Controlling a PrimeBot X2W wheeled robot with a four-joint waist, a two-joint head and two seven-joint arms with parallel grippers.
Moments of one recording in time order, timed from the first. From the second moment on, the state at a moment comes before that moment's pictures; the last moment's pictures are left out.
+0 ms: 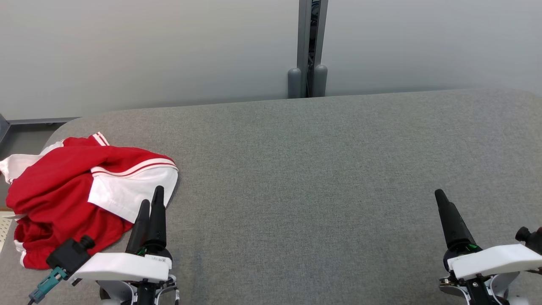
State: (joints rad) left arm -0.06 0.04 -0.09 0.17 -1.06 -0.06 -0.10; right arm -0.07 -0.04 -0.02 0.20 1.04 0.13 0.03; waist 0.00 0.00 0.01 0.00
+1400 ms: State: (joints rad) left arm 0.03 0.05 -0.13 0.03 -0.49 0.07 -0.19; right arm -0.03 -0.04 0.05 0.11 0.51 0.13 -0.13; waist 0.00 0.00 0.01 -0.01
